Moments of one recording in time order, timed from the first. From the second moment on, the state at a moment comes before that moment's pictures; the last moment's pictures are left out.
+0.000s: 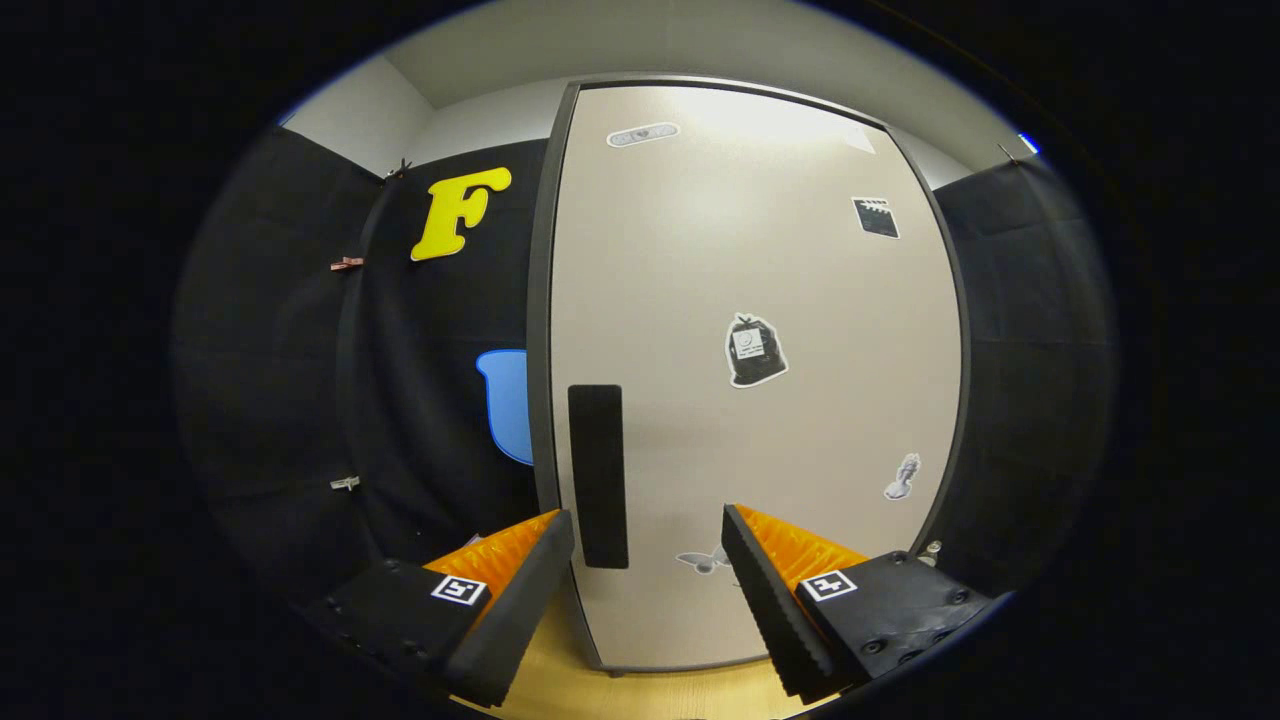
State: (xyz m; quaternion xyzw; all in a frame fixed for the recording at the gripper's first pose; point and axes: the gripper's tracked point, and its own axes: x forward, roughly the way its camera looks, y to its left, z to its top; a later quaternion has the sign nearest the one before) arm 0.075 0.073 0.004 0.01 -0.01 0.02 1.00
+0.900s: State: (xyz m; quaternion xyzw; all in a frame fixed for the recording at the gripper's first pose) arm 0.129 0.090 -0.002 0.01 0.01 0.00 1.00
